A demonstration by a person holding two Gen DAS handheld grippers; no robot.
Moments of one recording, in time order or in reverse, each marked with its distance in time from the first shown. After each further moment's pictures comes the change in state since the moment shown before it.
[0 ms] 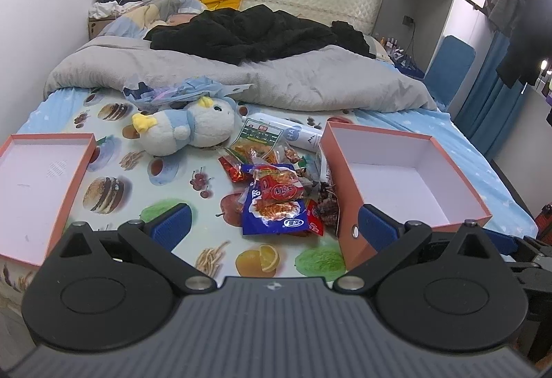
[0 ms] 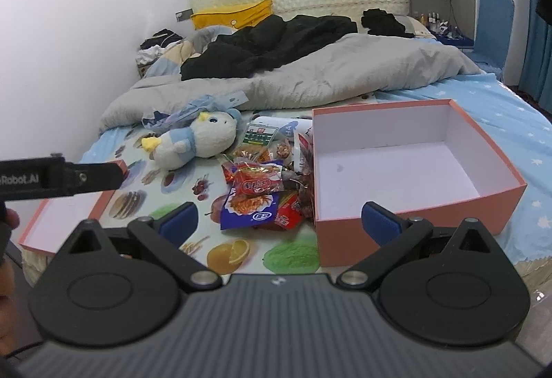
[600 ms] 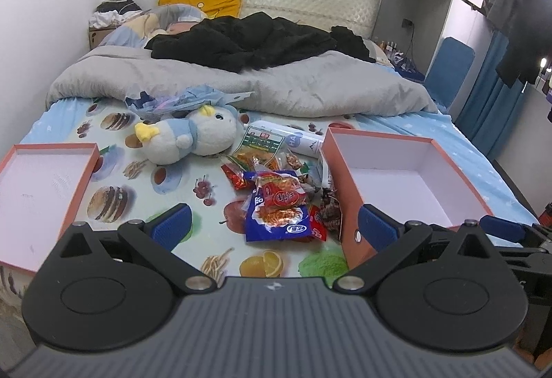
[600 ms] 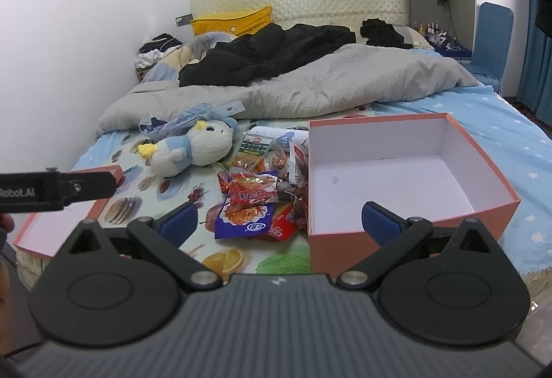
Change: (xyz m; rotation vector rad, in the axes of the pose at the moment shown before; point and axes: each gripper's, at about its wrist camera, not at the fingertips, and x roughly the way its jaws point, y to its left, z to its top) left arm -0.007 -0.001 0.001 0.020 -0.025 0.008; right arm -0.003 0.001 0.008 -0.031 -0.030 -0.035
